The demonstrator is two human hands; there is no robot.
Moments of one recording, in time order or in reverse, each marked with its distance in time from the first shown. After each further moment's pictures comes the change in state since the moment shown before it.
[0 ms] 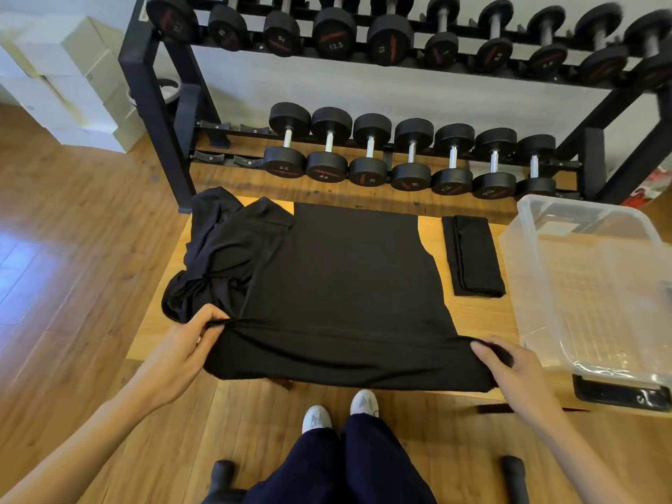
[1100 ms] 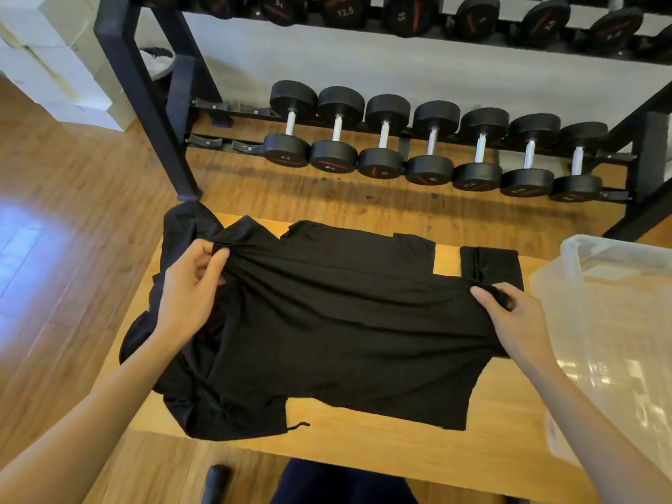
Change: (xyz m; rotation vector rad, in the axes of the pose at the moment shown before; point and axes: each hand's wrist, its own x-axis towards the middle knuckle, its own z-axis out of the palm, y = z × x) left_hand 0.192 0.030 0.006 -0.210 0.426 -0.107; right_hand 0.209 -0.031 -0.016 -0.109 0.153 -0.099
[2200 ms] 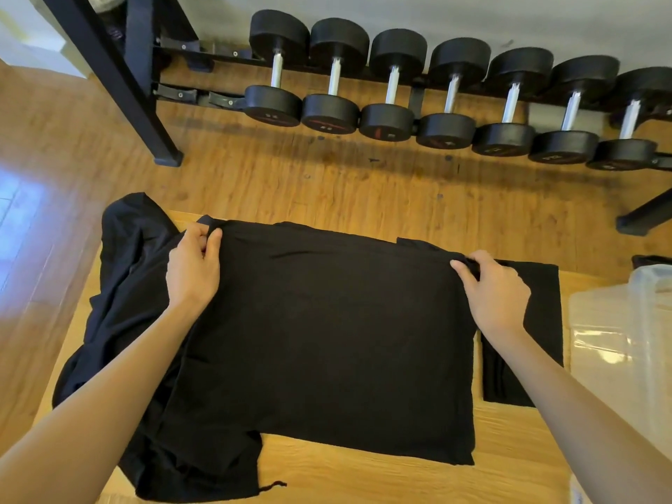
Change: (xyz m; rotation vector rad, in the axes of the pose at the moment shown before) left_hand 0.114 -0.074 0.096 0.287 0.043 -0.294; right_hand 0.129 0.028 0.077 -0.634 0.073 -0.086
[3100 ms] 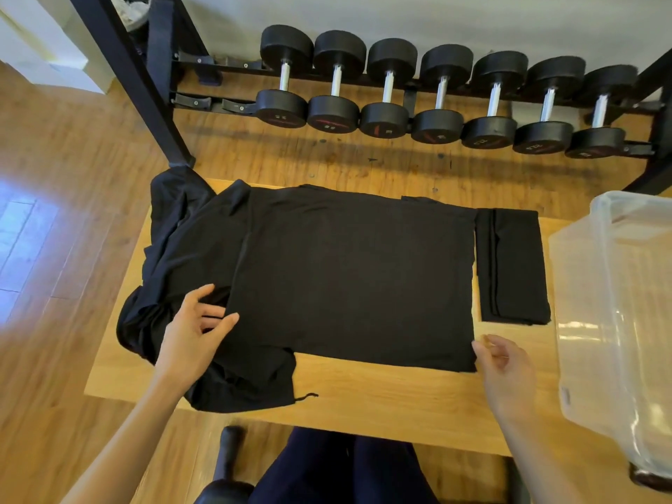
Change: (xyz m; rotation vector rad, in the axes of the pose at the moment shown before) left_hand -0.170 -0.067 -0.089 -0.104 -0.265 -0.132; right_hand -0.226 0.040 -0.008 0.450 -0.087 0.462
